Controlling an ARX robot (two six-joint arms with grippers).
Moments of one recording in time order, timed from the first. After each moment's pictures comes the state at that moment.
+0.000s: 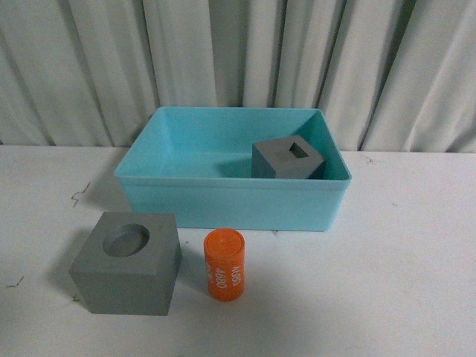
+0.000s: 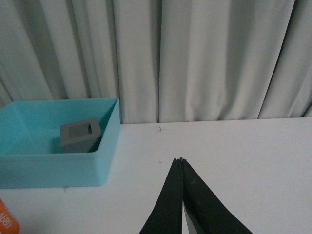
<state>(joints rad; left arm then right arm) 0.00 0.01 0.01 0.00 0.00 -0.01 0.00 0.56 0.07 0.49 0.00 0.01</state>
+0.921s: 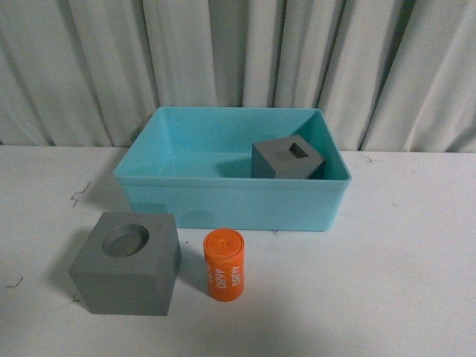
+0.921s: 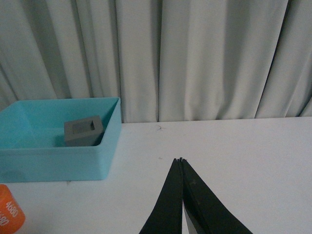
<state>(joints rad) 0.00 0.01 0.01 0.00 0.00 -0.01 0.00 0.23 0.01 0.23 0.00 0.01</state>
